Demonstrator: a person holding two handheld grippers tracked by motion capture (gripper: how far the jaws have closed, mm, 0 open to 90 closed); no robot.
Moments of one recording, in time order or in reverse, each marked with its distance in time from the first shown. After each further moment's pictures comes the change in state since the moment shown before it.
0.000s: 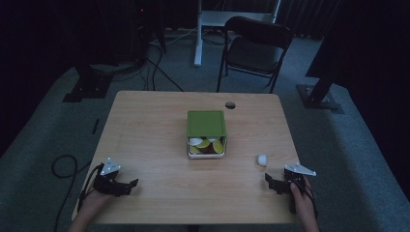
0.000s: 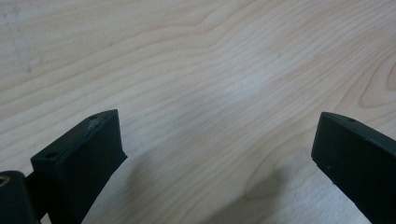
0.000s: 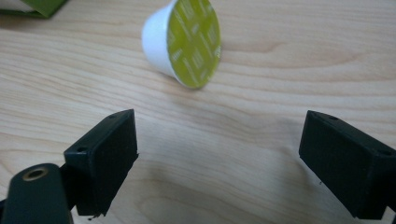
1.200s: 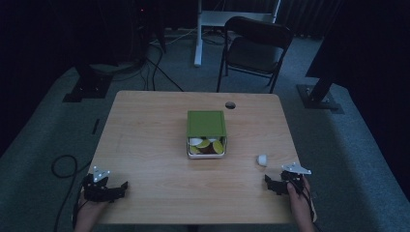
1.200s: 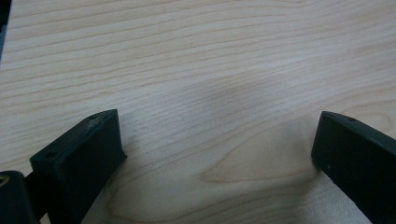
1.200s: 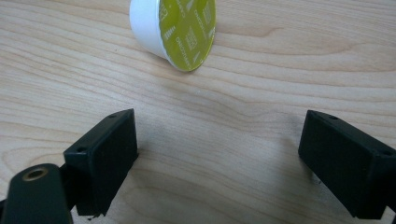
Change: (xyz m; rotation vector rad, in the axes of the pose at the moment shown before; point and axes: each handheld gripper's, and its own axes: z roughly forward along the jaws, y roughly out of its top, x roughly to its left) left arm -0.001 -0.028 -0.012 0.032 0.238 -0.207; right arm 0.005 0.000 0.004 0.063 -0.061 -0.054
